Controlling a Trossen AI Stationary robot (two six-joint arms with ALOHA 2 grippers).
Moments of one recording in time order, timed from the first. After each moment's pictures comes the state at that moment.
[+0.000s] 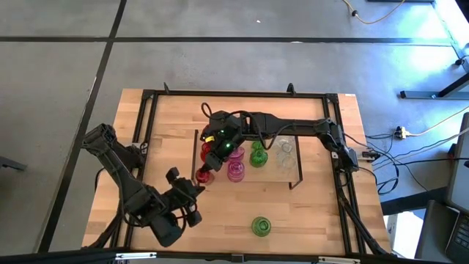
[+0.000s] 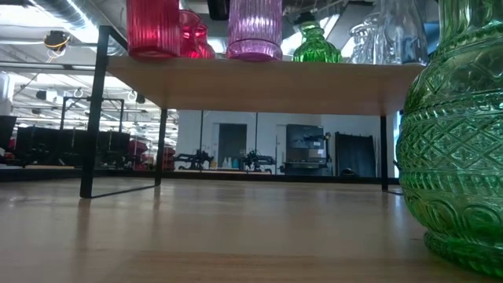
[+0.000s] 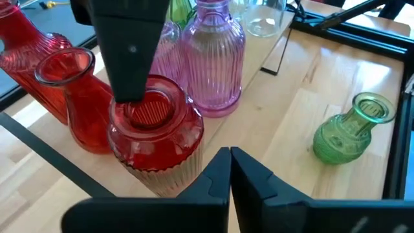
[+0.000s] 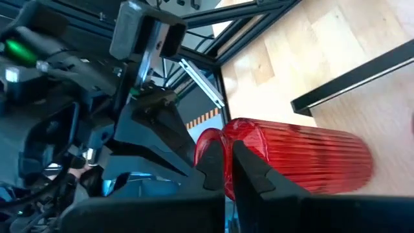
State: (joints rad) left arm -0.79 1.68 1.61 -1.19 -0.93 -1.23; right arm 0.02 2.14 2.22 -0.70 -0.59 0.80
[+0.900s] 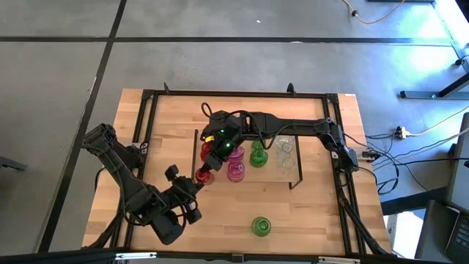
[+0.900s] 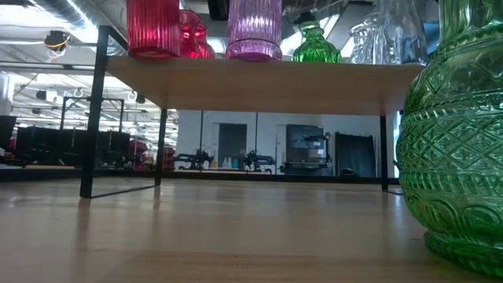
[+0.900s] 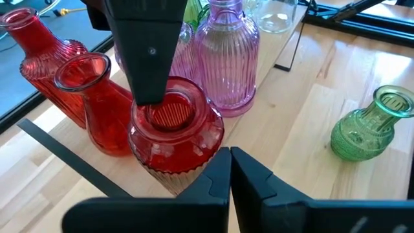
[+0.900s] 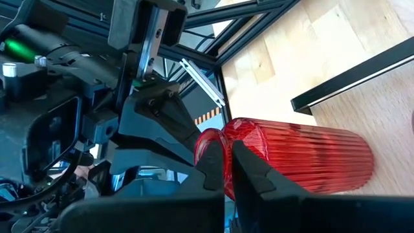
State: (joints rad) left arm -0.78 1.68 1.61 -1.25 -0.94 -1.22; right arm 0.02 2.14 2.22 -0.70 -0.60 0.80
